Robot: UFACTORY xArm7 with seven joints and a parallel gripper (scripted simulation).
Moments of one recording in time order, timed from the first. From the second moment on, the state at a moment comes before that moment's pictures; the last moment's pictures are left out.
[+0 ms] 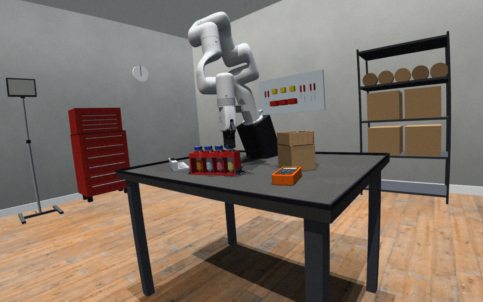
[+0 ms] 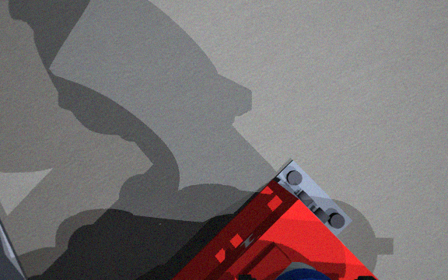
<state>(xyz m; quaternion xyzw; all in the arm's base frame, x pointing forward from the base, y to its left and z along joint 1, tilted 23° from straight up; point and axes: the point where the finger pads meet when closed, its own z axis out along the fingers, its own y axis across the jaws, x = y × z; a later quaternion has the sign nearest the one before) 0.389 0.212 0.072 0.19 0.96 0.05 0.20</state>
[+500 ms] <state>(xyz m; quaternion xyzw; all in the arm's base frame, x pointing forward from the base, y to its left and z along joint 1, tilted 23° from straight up) 0.389 0.211 0.072 0.47 0.86 0.10 0.15</state>
